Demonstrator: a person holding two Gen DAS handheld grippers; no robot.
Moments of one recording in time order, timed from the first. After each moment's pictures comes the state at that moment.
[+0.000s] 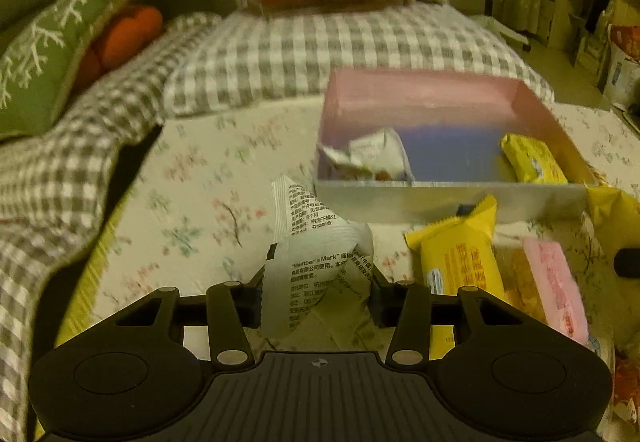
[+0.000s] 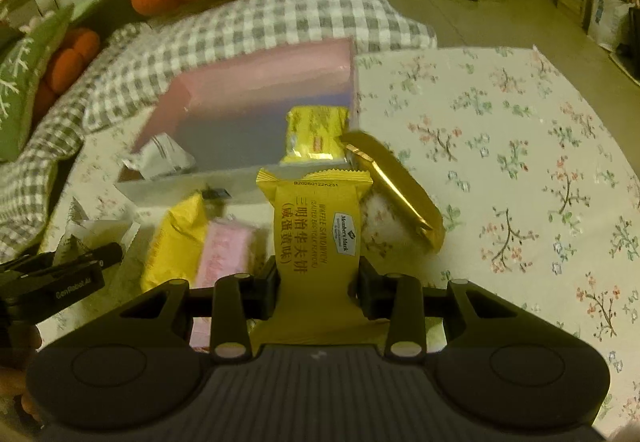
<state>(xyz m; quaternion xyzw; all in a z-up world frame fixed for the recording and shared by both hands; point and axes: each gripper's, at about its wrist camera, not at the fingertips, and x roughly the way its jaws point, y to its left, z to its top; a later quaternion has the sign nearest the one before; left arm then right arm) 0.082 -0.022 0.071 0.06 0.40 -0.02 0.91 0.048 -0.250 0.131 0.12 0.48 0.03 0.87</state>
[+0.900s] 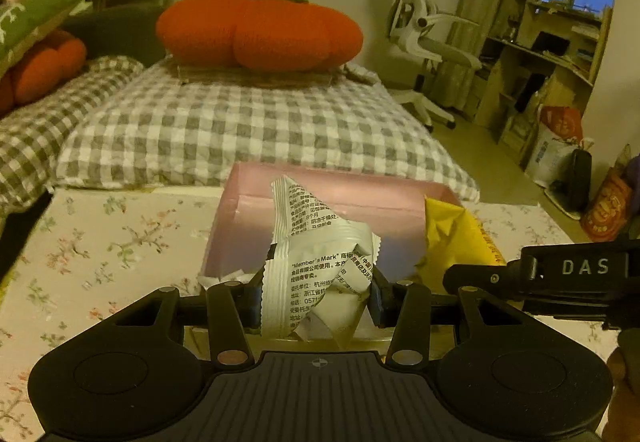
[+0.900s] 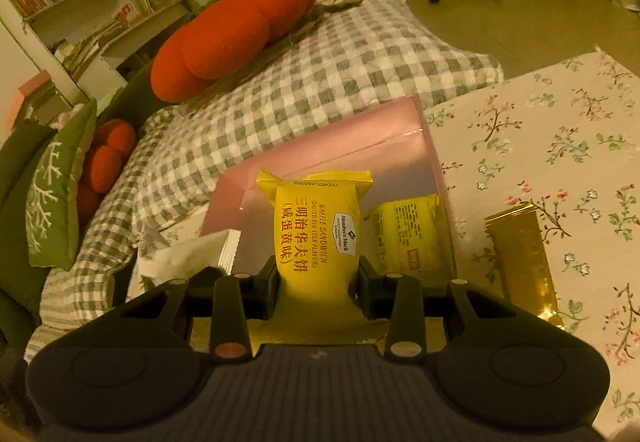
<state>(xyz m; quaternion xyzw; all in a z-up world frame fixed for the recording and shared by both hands) 0.151 -0.048 0.077 -0.04 0.33 -0.14 0.93 0.123 -0.238 0.122 0.25 0.41 0.07 0.87</state>
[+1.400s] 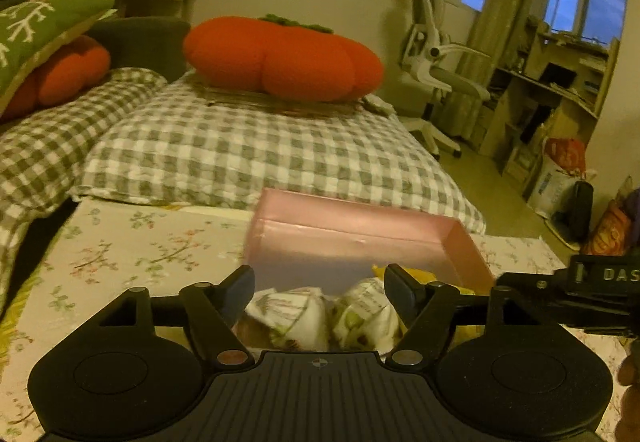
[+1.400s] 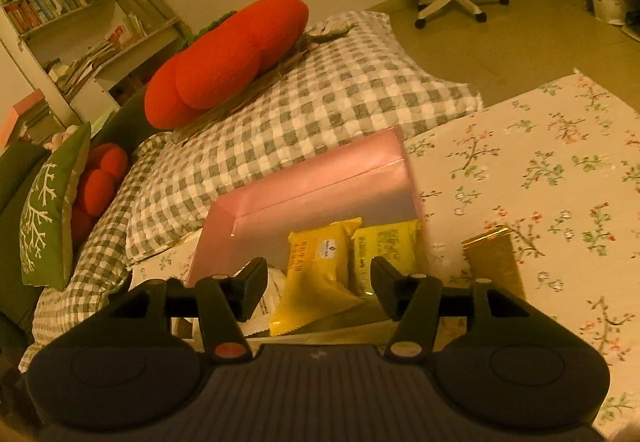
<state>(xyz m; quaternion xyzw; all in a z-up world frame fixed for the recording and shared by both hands) 0.137 -0.015 0.097 -0.07 0.30 -0.13 0.94 0.112 -0.252 0.141 0.25 0.38 0.04 0.89</state>
